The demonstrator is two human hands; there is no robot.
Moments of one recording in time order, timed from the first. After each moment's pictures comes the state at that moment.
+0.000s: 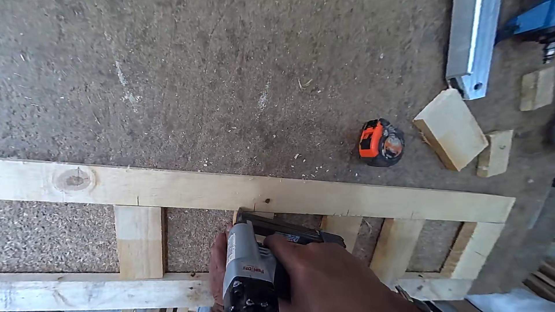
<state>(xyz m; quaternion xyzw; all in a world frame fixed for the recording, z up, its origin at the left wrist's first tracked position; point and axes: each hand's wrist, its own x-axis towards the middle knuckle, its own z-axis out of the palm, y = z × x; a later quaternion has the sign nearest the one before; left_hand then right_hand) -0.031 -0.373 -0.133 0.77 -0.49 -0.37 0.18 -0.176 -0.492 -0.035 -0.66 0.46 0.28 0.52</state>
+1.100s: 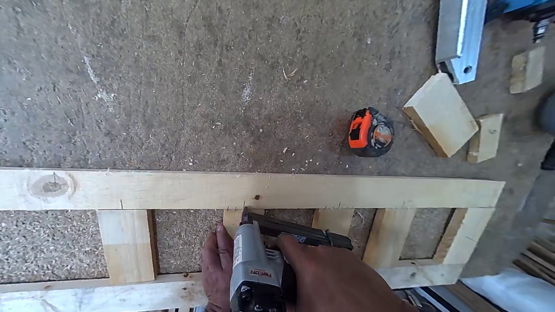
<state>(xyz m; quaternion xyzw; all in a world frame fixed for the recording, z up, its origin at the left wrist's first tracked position) -0.041 -0.395 -0.112 0.76 -0.55 -0.36 0.03 -0.192 -0.481 -0.027 -0.62 0.52 0.31 0.50</state>
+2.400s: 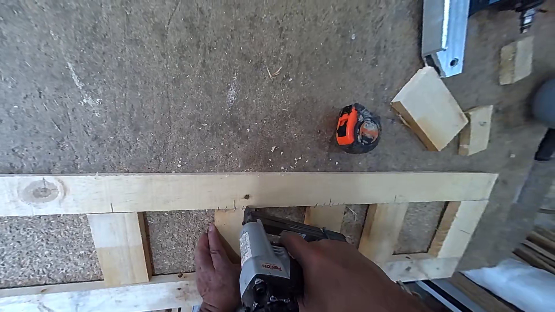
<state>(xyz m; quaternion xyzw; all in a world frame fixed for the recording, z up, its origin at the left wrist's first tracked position) -0.042 -0.342 -0.160 0.75 -0.62 -0.17 0.13 -0.222 -0.477 -0.036 -0.61 0.51 0.30 0.54</state>
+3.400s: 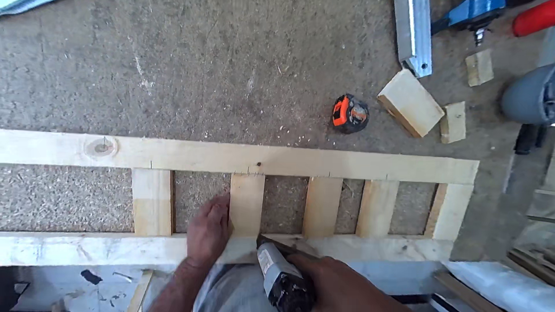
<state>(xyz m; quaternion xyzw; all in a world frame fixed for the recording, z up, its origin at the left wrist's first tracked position) 0.030 -0.340 -0.148 0.66 -0.68 -0.31 0.12 -0.224 -0.355 -0.011 -0.54 0.50 0.30 0.61</state>
